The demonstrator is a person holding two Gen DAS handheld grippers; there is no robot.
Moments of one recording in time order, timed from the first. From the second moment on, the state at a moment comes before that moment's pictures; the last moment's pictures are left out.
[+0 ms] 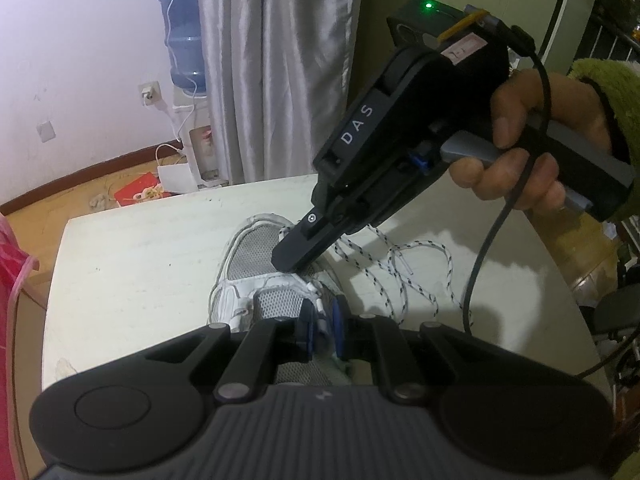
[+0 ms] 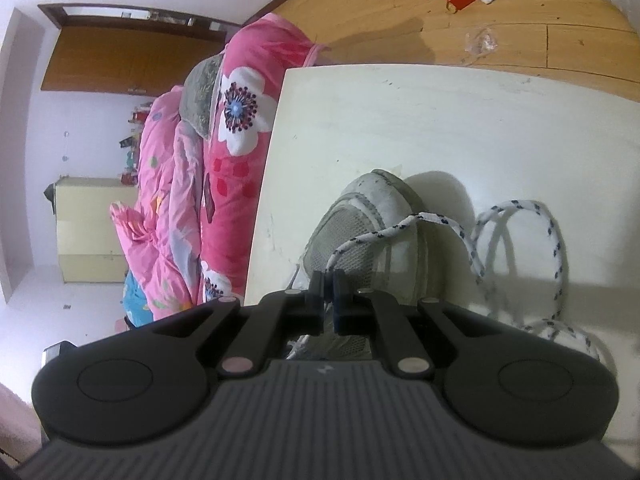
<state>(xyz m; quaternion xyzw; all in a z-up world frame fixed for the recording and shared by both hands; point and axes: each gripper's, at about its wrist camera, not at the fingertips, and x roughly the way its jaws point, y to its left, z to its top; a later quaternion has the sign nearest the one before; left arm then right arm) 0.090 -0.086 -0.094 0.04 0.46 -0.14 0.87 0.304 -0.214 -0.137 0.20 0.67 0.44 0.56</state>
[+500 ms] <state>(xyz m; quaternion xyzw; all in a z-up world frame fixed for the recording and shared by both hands) 0.089 -0.082 -0.096 0.04 0.46 -0.15 0.88 0.307 -0.234 -0.149 0.27 0.71 0.39 0.52</state>
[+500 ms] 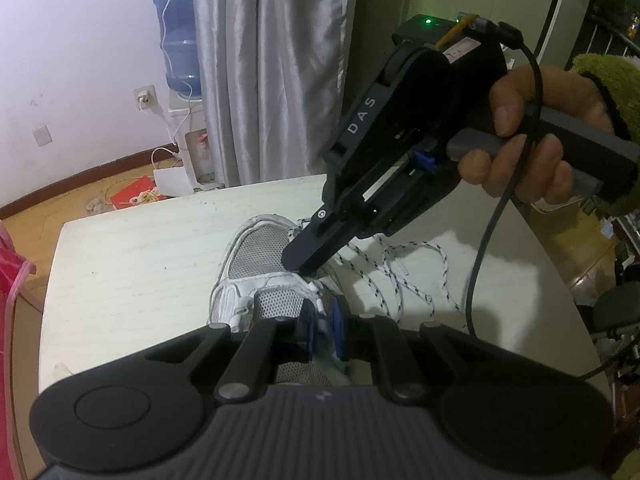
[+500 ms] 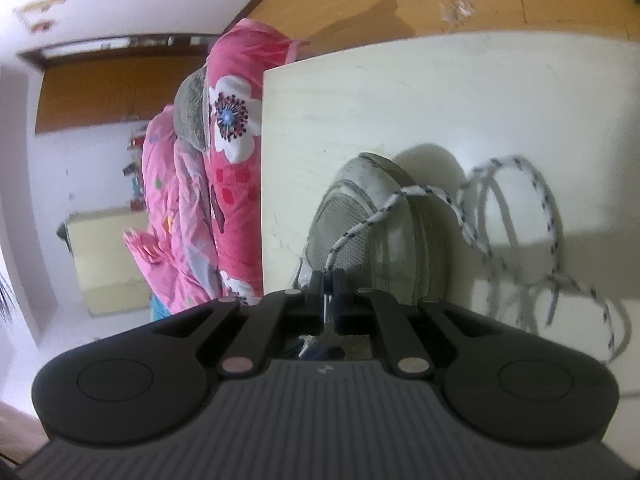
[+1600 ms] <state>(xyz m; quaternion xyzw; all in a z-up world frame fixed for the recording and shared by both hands) 0.089 -0.079 -0.100 0.04 0.46 -0.15 0.88 0.299 -0.233 -0.149 0.28 0.74 0.37 0.49</state>
